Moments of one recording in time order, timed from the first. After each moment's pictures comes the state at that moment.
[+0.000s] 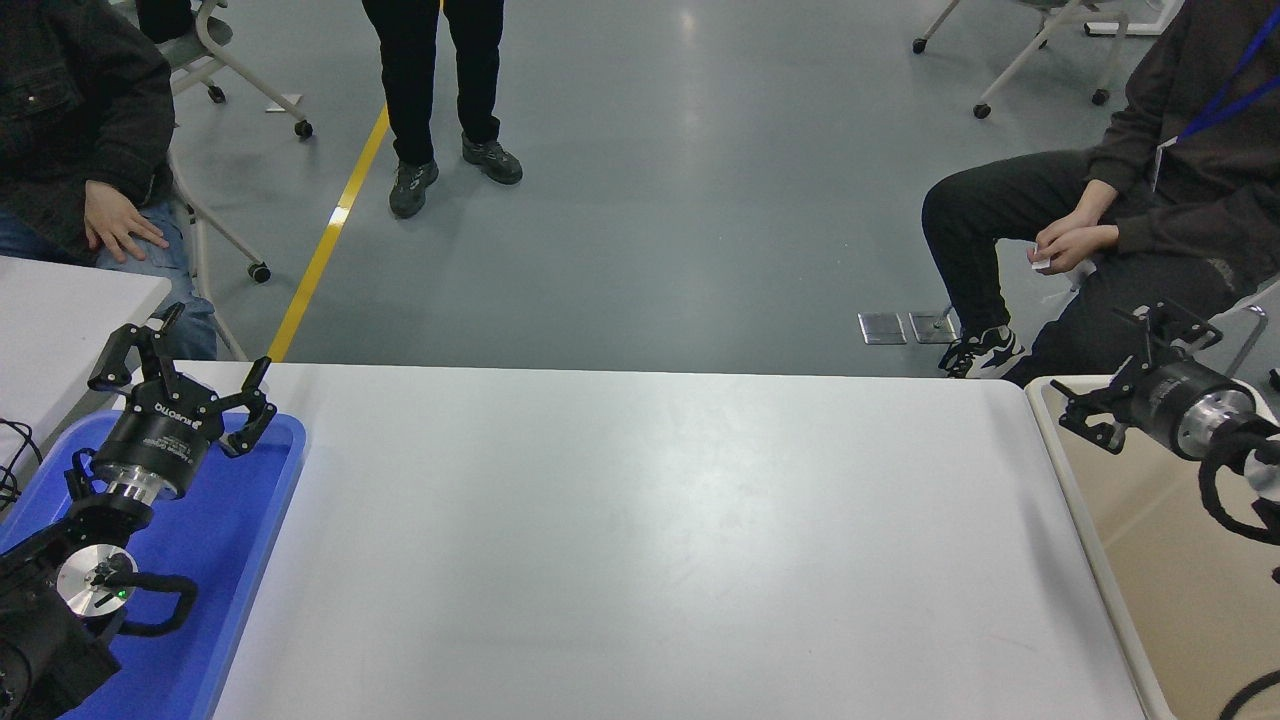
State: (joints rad) left arm -0.59 0.43 -0.63 -0.25 -0.08 -0.81 -0.59; right arm 0.75 -0.51 0.75 0.52 0.12 0.28 -0.13
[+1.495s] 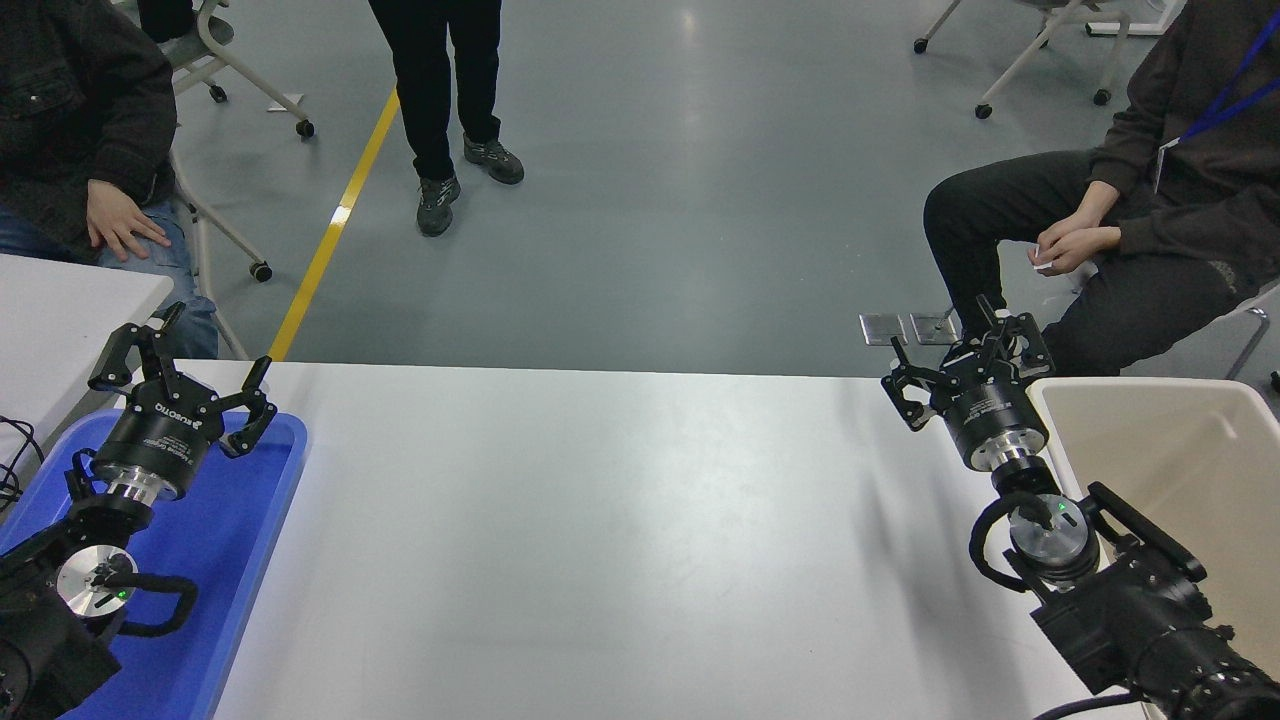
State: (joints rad) left arm -0.59 0.43 -0.63 -0.25 -0.08 -0.81 -0.59; right arm 0.59 -0.15 1.01 0.53 0.02 0.37 0.30
